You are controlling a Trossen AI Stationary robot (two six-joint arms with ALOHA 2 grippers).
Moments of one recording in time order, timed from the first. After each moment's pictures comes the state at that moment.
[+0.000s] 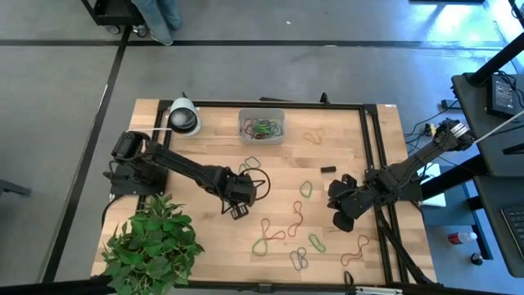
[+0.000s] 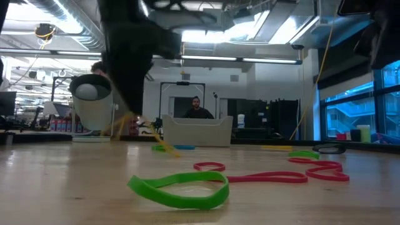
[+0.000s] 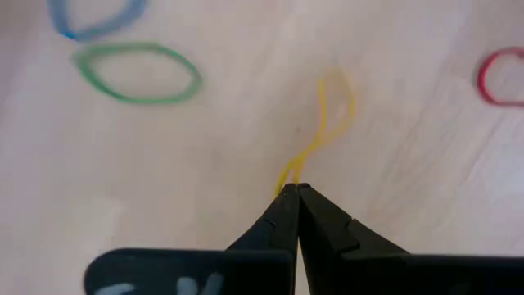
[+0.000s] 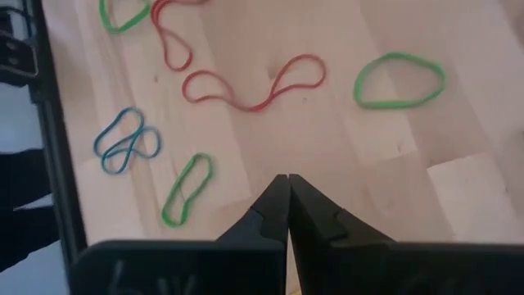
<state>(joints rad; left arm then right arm) -0.24 1.75 1.23 -0.83 -0.19 -0.69 0.59 1.12 0.81 -0.76 0.24 0.91</state>
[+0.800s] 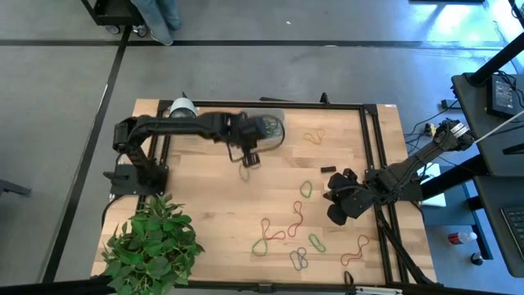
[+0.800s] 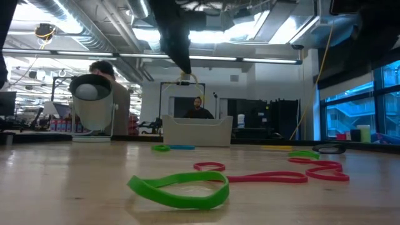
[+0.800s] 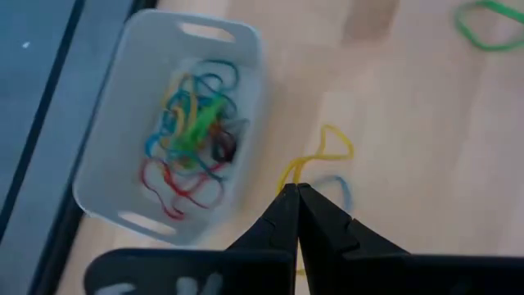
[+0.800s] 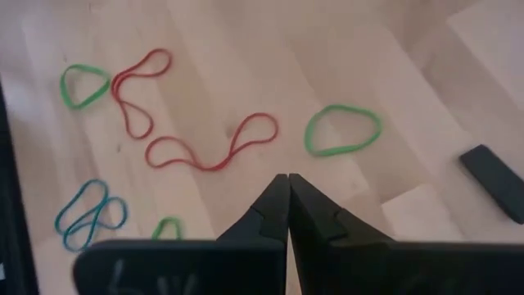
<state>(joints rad) 0.17 1.70 1.52 -0.89 -0.23 -0.06 0.58 1.12 0.81 -0.77 0.43 0.99</state>
